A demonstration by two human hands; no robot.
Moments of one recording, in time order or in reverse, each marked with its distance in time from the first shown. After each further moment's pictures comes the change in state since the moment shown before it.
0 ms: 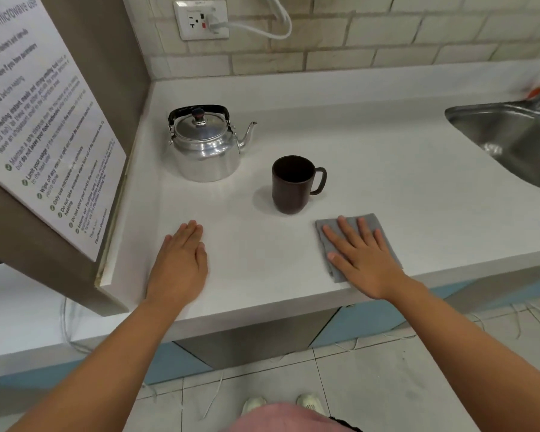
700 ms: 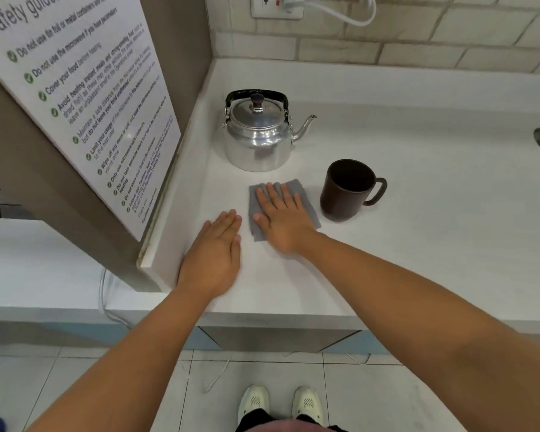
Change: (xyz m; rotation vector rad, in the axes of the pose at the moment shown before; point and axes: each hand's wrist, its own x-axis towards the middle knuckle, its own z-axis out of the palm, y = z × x) left_hand 0.001 -0.003 0.001 -0.042 0.055 -0.002; right_hand 0.145 -0.172 0.024 -0.017 -0.088 -0.297
